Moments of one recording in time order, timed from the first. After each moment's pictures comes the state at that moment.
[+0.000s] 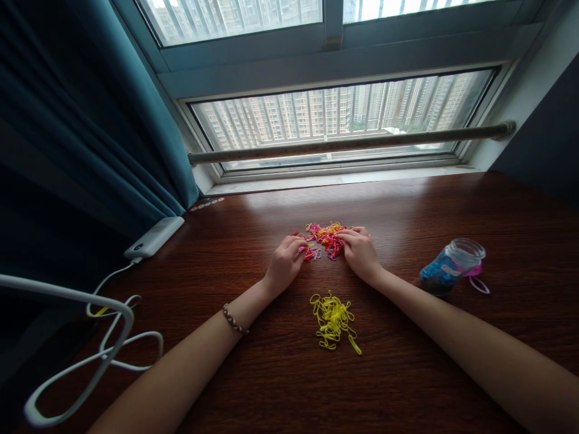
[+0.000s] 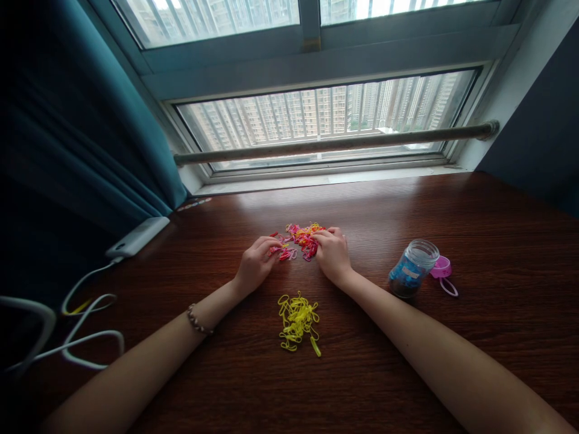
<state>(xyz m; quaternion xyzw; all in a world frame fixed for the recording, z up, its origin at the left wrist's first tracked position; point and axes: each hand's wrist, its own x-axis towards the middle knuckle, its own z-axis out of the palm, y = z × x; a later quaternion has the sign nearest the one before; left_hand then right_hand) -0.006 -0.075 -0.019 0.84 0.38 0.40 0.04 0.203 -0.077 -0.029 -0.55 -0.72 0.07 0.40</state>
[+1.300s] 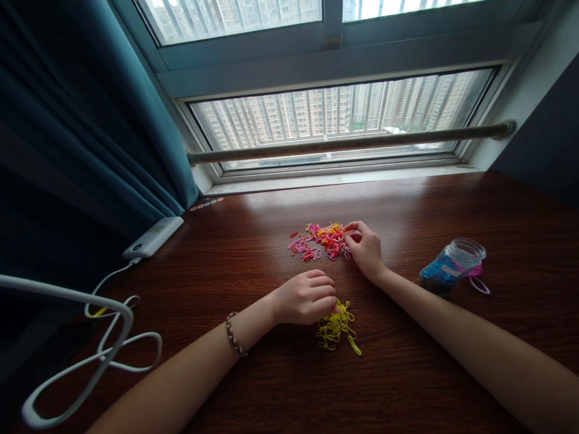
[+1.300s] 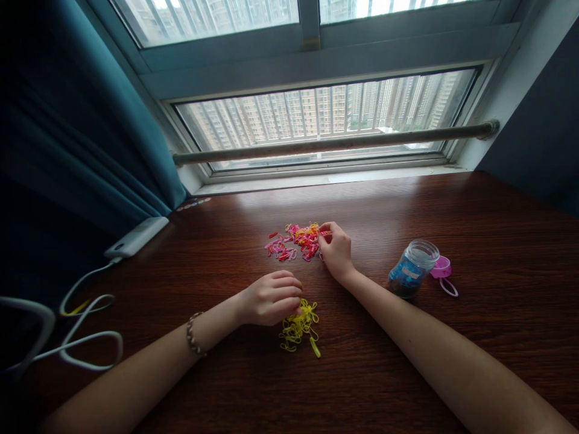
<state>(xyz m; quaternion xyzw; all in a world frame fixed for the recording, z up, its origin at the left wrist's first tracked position) 0.019 -0.124 0.008 0.97 0.04 0.22 -0.03 0.204 -0.075 -0.025 -0.54 -0.59 0.23 0.56</state>
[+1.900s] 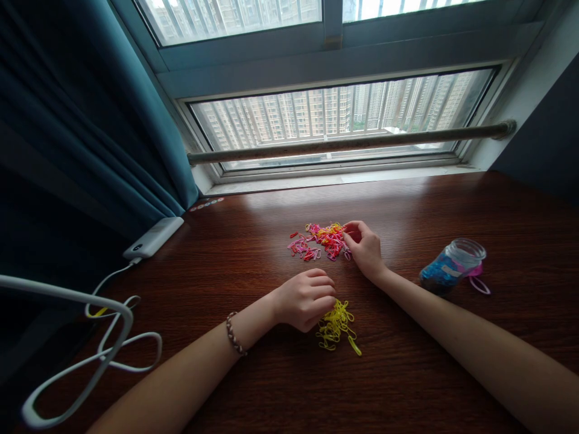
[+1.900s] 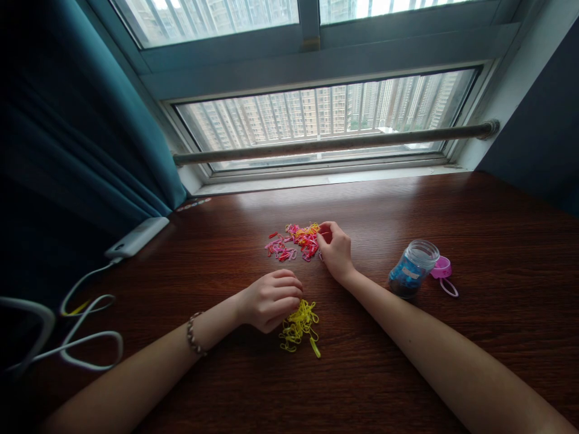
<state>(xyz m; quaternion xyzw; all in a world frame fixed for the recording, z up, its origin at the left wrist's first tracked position) 0.016 -0.123 0.006 0.98 0.03 0.20 0.03 0.203 -0.077 -0.021 -0.53 -0.59 0.22 0.57</state>
